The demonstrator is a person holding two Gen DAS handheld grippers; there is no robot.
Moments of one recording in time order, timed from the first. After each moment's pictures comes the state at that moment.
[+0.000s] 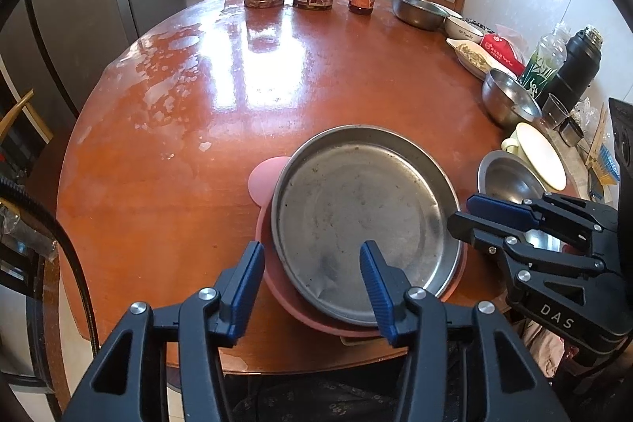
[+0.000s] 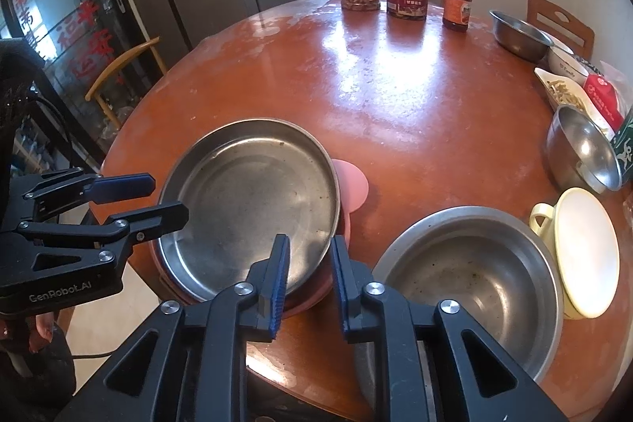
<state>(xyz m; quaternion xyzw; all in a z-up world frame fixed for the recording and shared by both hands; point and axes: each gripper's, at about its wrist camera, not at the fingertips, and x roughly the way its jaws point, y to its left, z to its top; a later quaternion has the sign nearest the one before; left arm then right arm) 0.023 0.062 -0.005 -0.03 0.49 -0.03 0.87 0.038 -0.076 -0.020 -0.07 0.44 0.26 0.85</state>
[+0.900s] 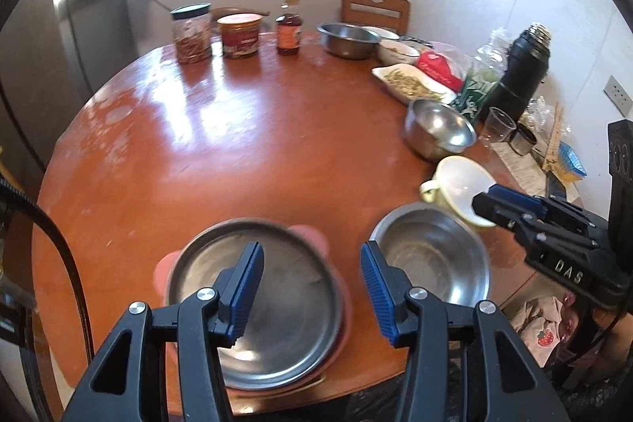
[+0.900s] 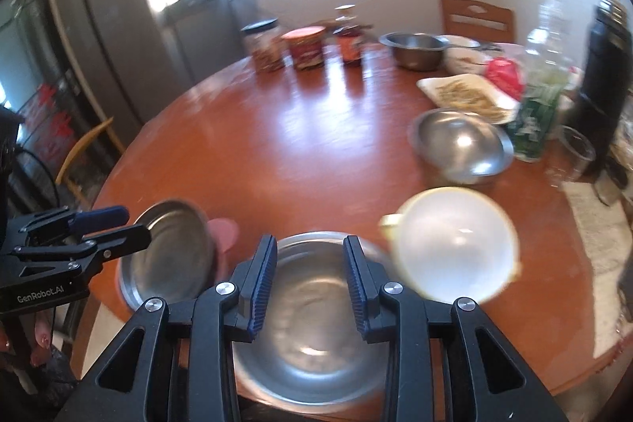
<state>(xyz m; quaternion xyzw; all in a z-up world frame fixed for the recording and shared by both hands) 0.054 -0.024 0.049 -0.01 0.45 -0.12 0.89 0.034 -0.210 0.036 0.03 0.38 0.15 0.91</state>
